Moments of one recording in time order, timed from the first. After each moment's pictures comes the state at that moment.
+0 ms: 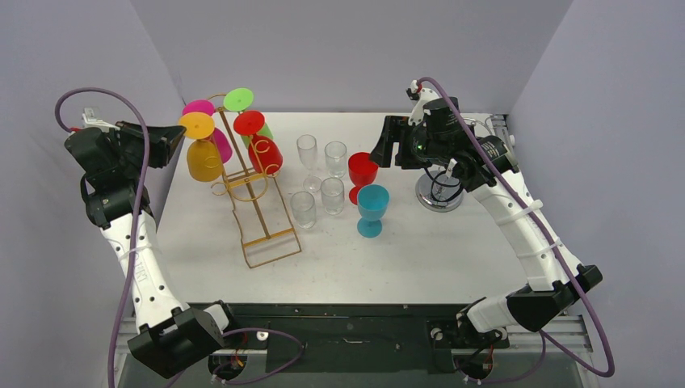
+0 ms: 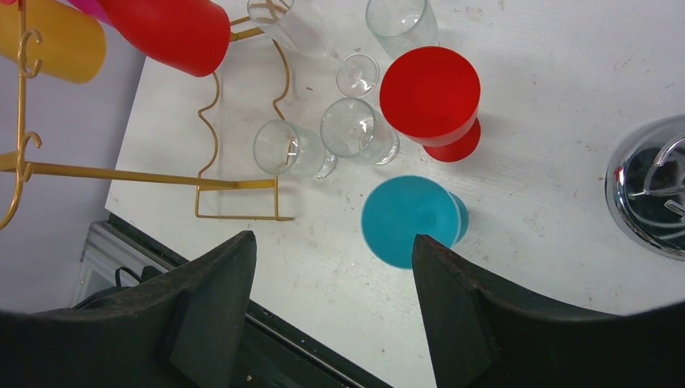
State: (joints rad) left arm 0.51 1.14 1.33 -0.41 0.60 -1.05; right arm 0.54 1.42 1.74 -0.91 -0.13 0.44
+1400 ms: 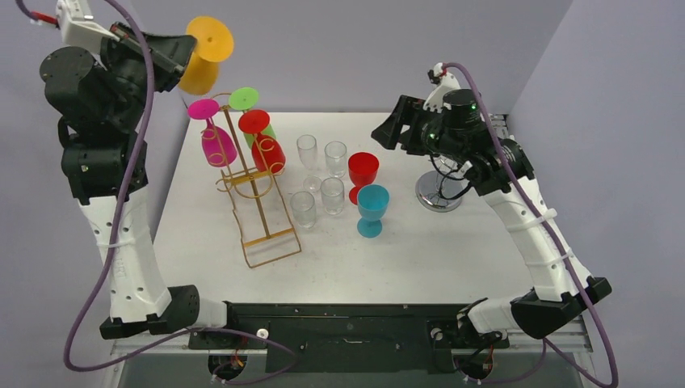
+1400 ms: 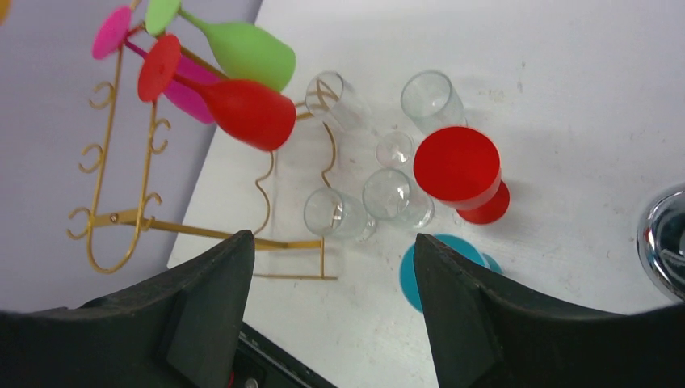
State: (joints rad) left arm 0.13 1.38 2.18 -0.65 0.27 -0.83; right arm 0.51 1.38 1.75 -0.79 -0.13 0.52
